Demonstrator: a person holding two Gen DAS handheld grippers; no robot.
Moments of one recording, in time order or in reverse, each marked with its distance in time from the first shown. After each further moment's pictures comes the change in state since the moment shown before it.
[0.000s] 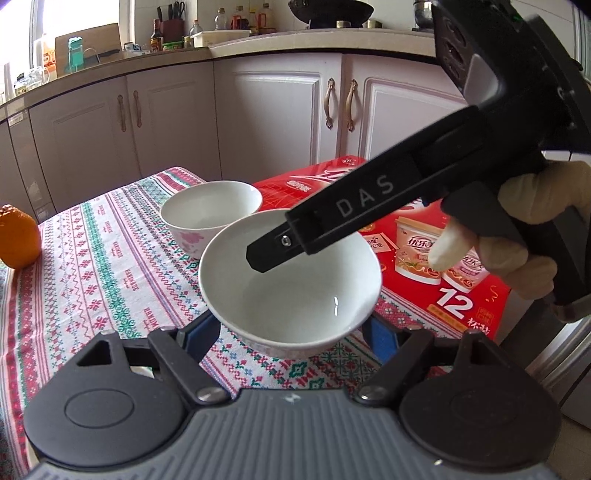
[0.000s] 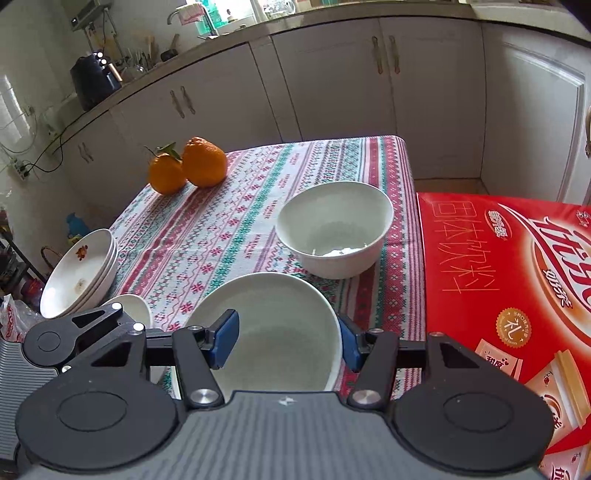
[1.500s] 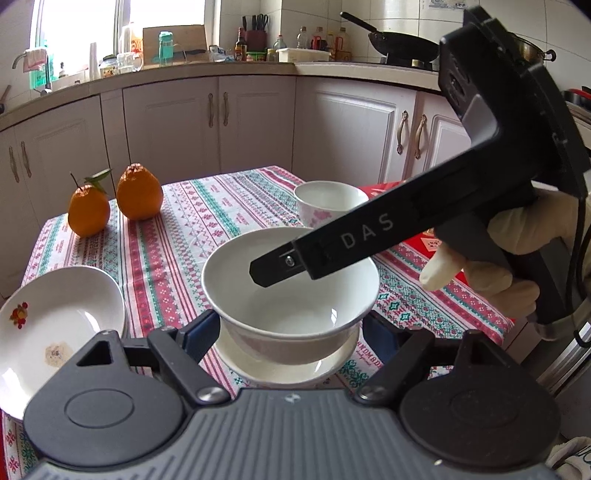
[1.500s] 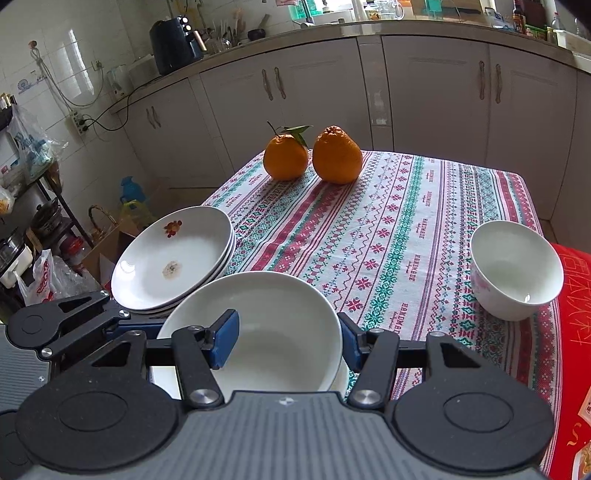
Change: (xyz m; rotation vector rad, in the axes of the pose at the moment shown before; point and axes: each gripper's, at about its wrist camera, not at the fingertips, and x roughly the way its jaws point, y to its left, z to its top) left arm -0.093 0.070 -0.048 -0.151 -0.042 0.139; right arm 0.038 0.137 0.008 -0.166 0.032 0.130
